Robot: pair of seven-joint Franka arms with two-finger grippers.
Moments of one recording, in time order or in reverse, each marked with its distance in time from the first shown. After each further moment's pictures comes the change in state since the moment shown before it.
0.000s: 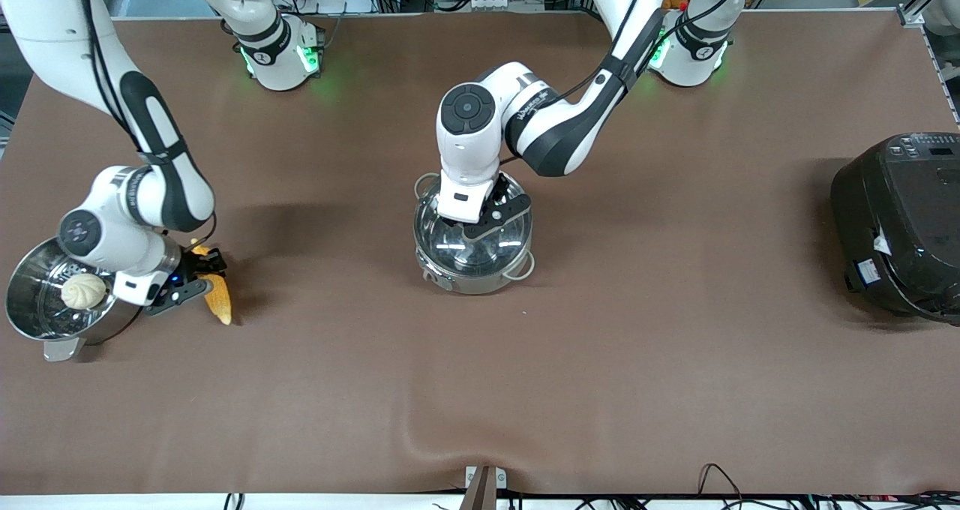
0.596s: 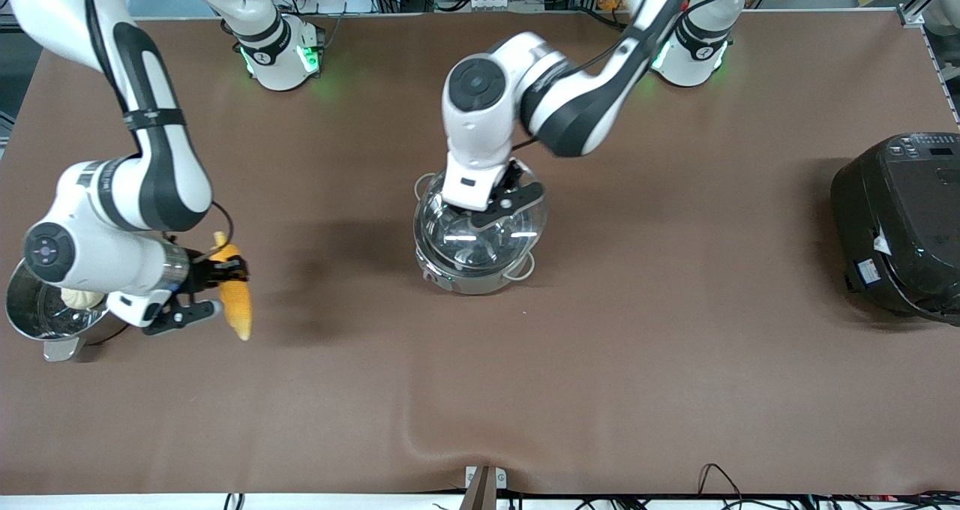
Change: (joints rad) left arm 0.052 -0.136 0.019 0.034 0.002 -0.190 0.155; right arm 0.185 -0.043 0.020 0.279 0.153 -0.356 0.383
